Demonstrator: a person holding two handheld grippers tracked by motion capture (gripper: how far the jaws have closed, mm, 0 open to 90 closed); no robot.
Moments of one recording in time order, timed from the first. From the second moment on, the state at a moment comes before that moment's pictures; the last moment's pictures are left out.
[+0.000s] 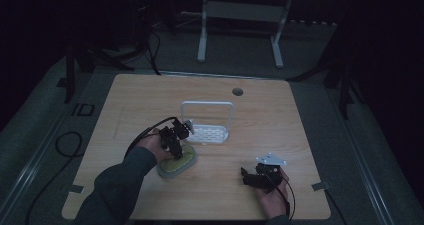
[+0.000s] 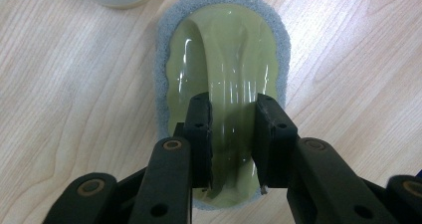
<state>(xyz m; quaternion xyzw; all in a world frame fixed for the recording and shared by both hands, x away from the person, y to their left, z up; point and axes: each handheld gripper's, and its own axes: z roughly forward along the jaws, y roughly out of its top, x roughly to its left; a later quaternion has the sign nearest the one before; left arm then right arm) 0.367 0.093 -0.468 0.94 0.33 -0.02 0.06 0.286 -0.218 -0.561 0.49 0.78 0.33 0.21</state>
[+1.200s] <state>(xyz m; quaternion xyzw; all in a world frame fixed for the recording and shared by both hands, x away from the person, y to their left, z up) 0.367 0.088 -0.450 0.96 0.28 0.01 0.09 0.286 -0.218 -0.561 0.49 0.78 0.33 0.21</state>
